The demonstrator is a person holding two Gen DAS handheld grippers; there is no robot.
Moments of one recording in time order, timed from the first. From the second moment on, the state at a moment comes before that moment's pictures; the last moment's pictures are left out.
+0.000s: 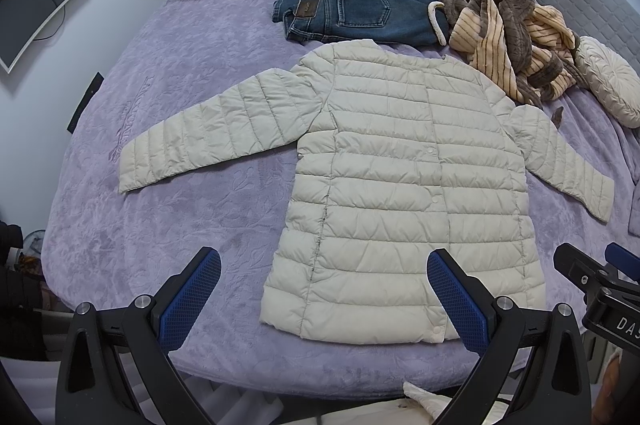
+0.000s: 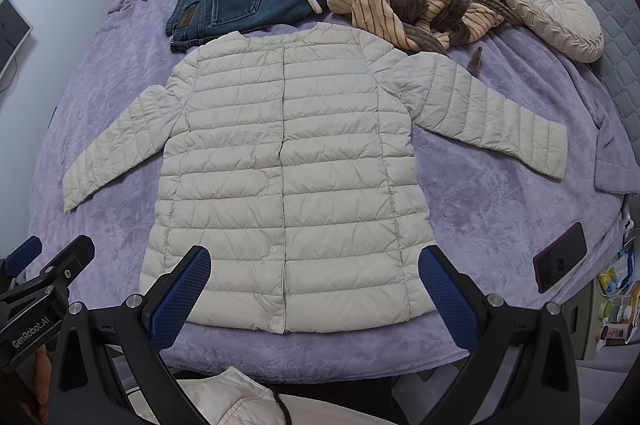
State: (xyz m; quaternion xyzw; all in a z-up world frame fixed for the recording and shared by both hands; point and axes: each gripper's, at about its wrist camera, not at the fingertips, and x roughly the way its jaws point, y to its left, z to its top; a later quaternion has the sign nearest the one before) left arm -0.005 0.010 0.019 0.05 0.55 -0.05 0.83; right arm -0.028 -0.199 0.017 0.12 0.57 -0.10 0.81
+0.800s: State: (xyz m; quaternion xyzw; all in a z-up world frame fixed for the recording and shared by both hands) left arm -0.005 0.009 0.019 0.05 0.55 -0.05 0.83; right arm -0.026 -0.197 0.016 0.12 0.57 -0.10 0.81
